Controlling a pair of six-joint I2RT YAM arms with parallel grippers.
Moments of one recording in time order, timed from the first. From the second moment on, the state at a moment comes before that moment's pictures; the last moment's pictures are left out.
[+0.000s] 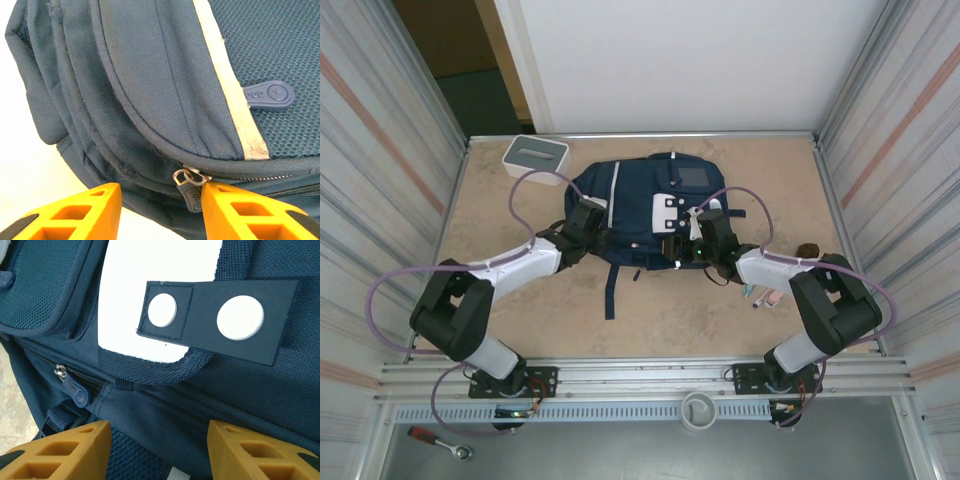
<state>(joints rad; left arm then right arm) -0.58 1.54 0.90 -0.23 -0.30 -0.18 0.52 1.53 0.68 0.14 -0.21 0.46</state>
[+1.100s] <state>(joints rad) -0.58 1.63 0.93 -0.28 -0.22 -0.15 0.52 1.54 0.68 0.15 -0.21 0.46</state>
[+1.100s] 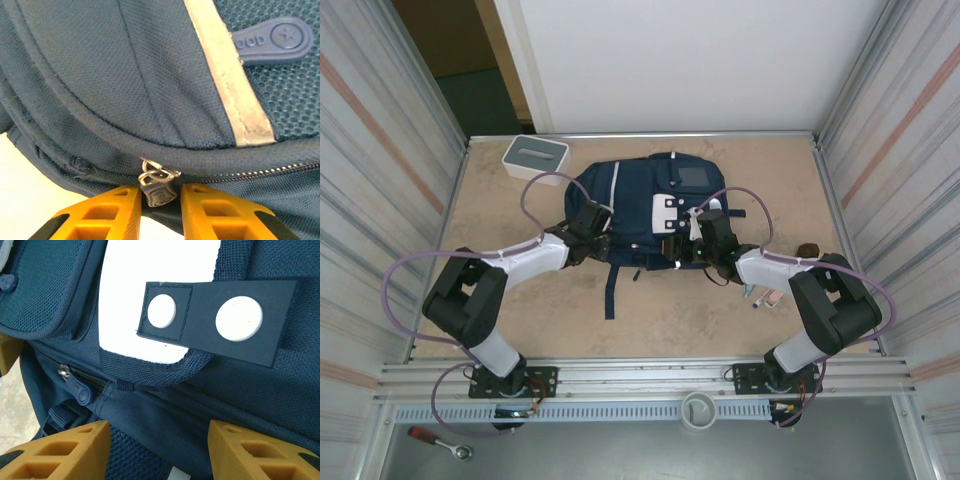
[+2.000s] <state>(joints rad) -0.49 1.56 0.92 -0.29 -0.08 -0.07 0.50 1.54 0.68 0.14 -0.22 0.46</state>
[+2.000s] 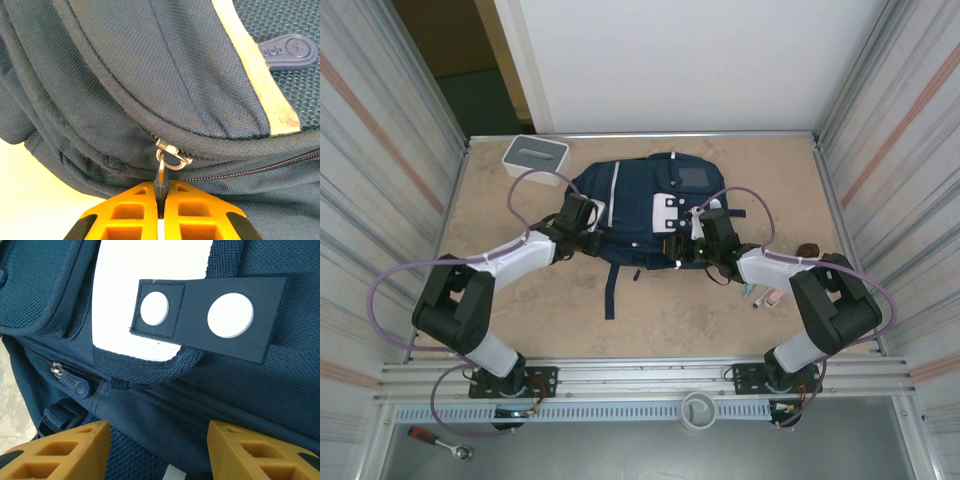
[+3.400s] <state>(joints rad) -0.46 1.39 0.69 -0.08 0.34 0.02 0.48 1.34 0.55 0.02 -0.10 0.73</state>
